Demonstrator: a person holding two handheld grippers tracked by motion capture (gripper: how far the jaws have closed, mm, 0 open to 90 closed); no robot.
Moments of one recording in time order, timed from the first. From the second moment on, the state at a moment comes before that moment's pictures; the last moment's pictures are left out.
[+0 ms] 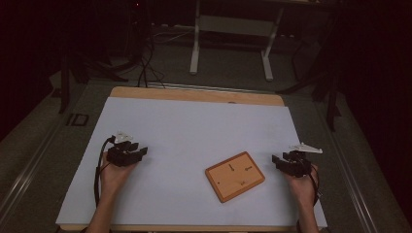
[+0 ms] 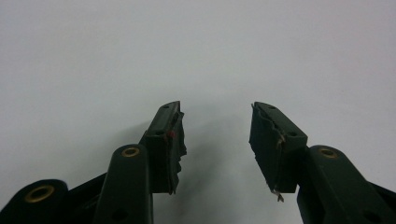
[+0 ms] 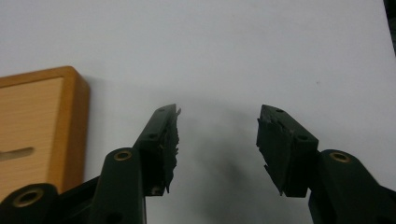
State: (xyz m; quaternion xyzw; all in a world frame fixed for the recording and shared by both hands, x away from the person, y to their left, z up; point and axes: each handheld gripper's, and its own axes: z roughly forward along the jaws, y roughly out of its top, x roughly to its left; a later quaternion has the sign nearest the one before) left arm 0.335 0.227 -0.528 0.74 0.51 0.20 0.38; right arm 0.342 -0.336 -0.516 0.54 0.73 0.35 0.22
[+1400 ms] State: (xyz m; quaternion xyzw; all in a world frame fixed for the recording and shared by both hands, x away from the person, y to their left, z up) left arm 0.337 0.224 -0.532 0.76 0.51 0.19 0.36; right arm 0.281 -0.281 -0.491 0.39 0.83 0.40 0.10
